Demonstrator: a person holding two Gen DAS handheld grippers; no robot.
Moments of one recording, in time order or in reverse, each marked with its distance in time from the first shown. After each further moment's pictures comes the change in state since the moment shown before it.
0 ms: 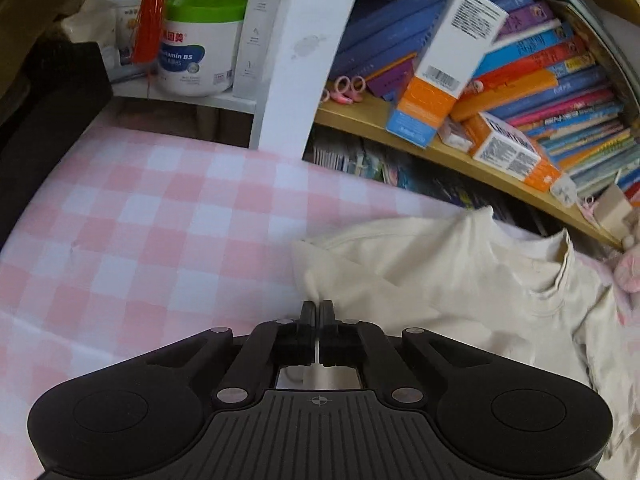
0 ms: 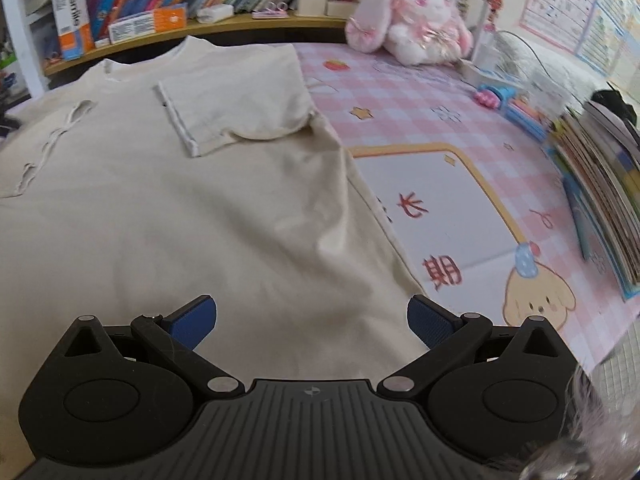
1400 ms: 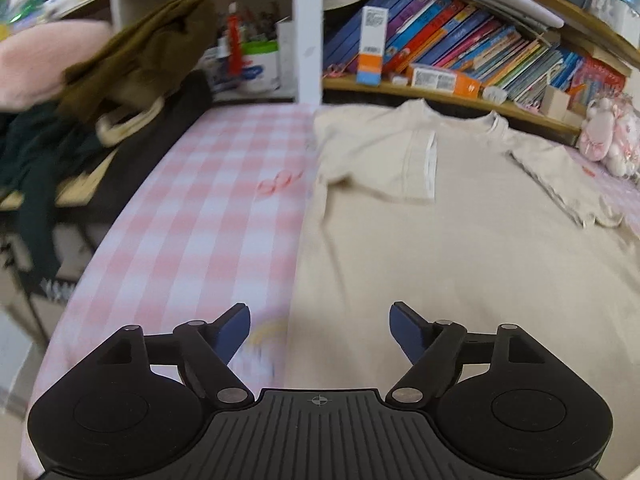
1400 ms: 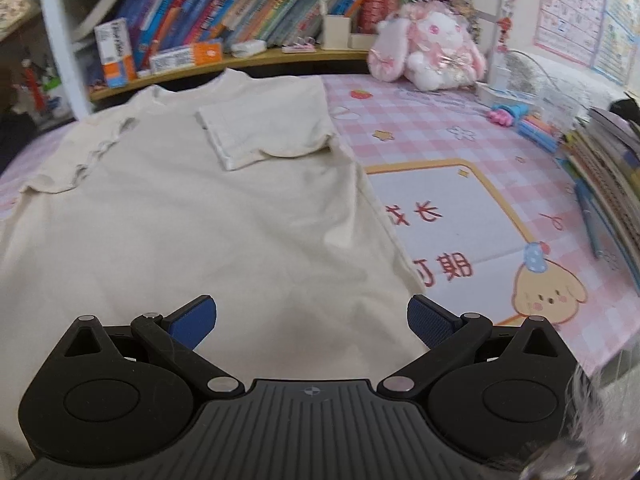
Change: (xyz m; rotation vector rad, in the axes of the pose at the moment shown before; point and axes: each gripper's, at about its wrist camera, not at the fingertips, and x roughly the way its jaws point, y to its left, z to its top) left arm -0.215 -0.024 -0.242 0.142 -0.111 0.198; right arm -0.036 -0.011 -0.029 -0.029 -0.128 0.158
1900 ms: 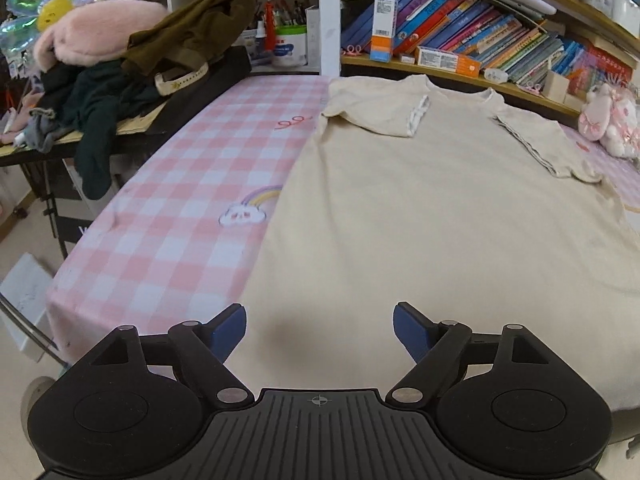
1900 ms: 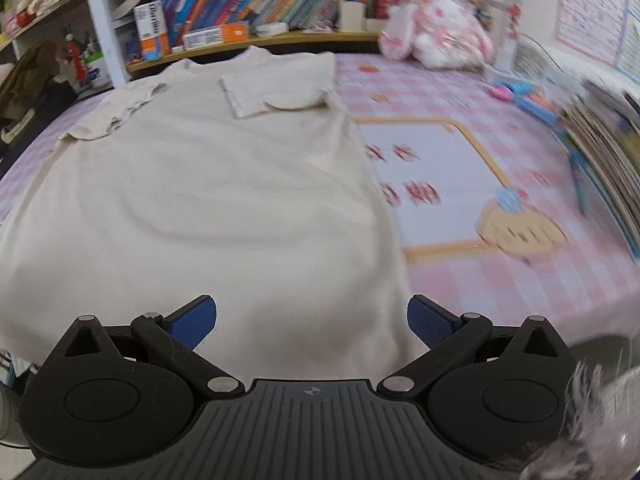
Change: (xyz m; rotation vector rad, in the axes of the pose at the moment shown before) left arm -0.076 -0.046 -0.087 -0.051 0.006 0.087; right arm -0.042 -0.057 -0.065 -0.035 0.022 0.079
